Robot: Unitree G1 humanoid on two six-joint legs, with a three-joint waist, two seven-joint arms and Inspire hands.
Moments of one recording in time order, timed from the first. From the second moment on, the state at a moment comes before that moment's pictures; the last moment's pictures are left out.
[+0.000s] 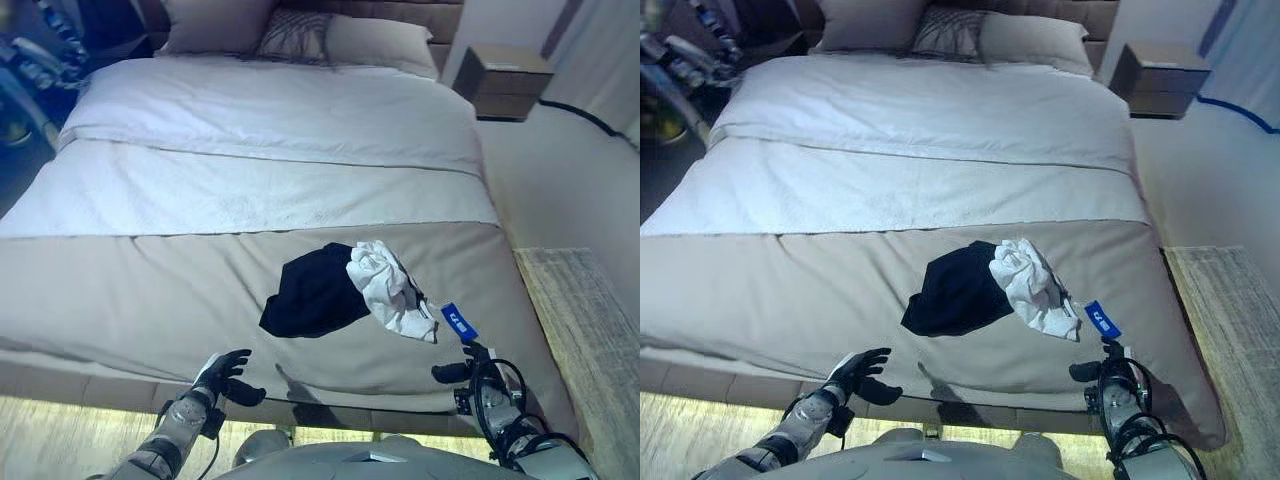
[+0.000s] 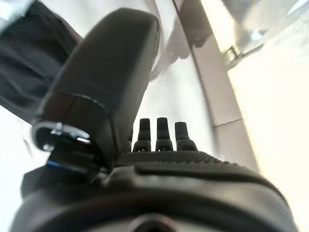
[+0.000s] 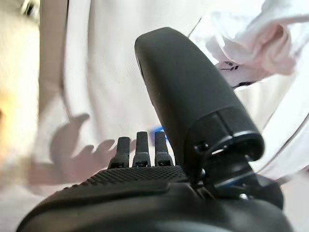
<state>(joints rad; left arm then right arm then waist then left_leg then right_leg) -0.05 0.35 -0.35 1.13 -0.09 -0.17 0.00 -0.16 -0.37 0.20 1.17 0.05 -0.07 -0.30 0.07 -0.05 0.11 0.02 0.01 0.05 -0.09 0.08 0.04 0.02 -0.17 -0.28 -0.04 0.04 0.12</state>
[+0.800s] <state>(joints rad) -0.15 0.42 -0.34 1.08 -0.16 -0.18 -0.03 -0.69 -0.51 0.35 1.11 -0.06 -0.11 -0.26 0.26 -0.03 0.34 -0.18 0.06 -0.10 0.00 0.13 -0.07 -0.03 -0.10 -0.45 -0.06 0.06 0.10</state>
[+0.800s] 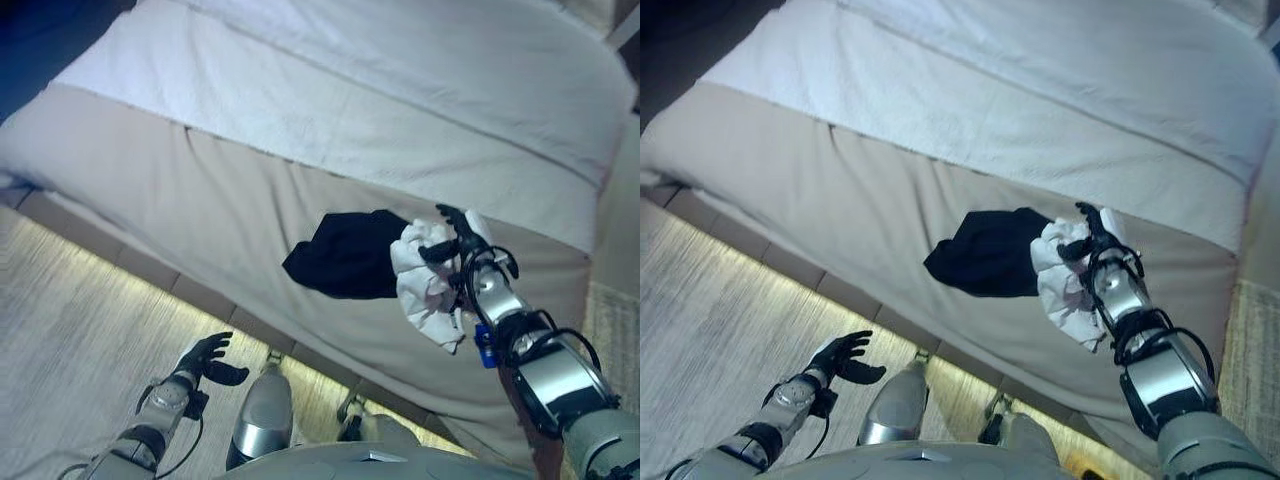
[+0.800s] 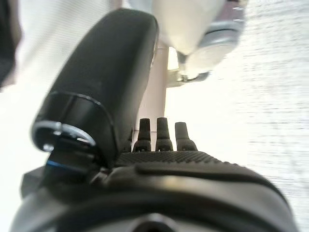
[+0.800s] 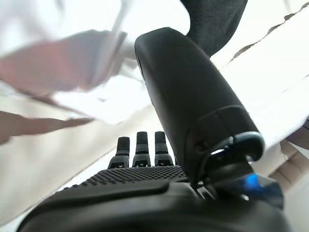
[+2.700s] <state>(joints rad) -0.14 0.41 -0.44 0.88 -0.21 -0.16 -0.03 -0.70 -0.63 0.07 1.28 0.47 0.12 -0.26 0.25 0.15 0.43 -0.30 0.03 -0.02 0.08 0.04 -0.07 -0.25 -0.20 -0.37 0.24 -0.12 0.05</state>
